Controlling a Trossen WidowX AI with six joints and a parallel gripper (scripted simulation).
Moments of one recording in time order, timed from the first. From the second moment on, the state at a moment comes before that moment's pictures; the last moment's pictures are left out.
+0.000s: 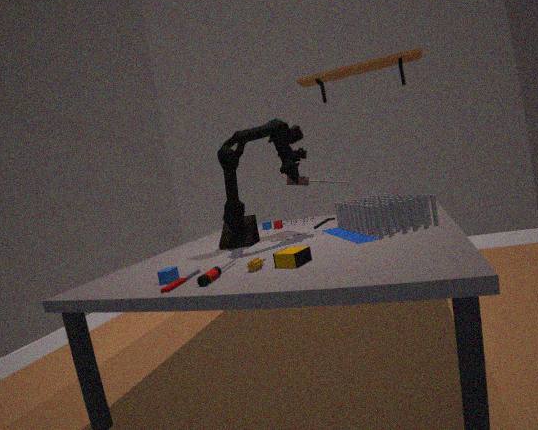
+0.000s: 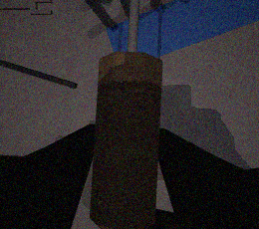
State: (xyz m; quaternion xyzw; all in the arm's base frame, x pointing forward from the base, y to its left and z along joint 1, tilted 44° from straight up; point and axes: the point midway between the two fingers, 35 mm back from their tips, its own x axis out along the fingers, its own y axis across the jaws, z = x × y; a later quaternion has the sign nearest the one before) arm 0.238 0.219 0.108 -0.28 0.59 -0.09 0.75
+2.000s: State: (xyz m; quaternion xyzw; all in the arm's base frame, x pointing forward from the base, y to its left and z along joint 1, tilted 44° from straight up) arm 0.274 0.007 0.108 -0.41 0.56 0.07 0.72
